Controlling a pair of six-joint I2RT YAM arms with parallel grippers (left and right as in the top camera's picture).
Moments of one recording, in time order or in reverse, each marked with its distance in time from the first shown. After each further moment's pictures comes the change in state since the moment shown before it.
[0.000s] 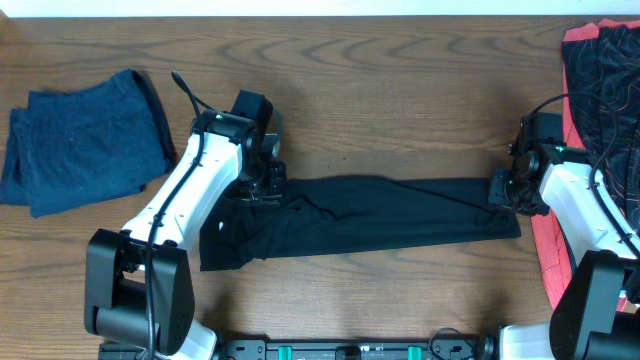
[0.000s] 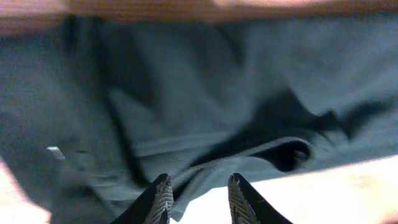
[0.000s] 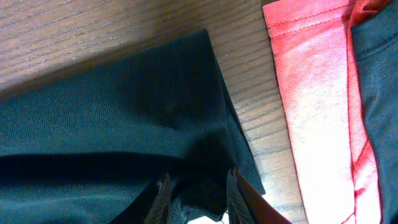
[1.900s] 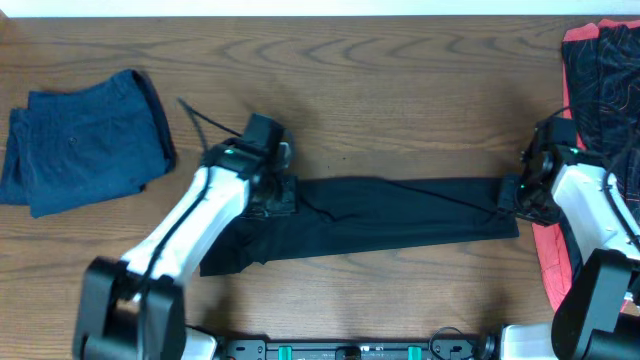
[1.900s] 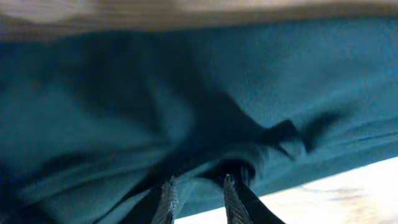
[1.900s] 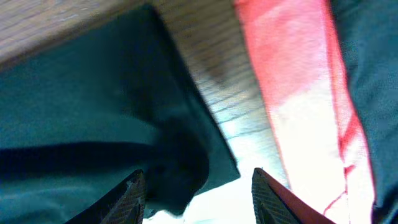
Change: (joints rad) left arm -0.084 -0.114 -0.207 0.257 0.046 -0.096; right arm -0.077 0.000 0.000 -0.053 -0.024 0.003
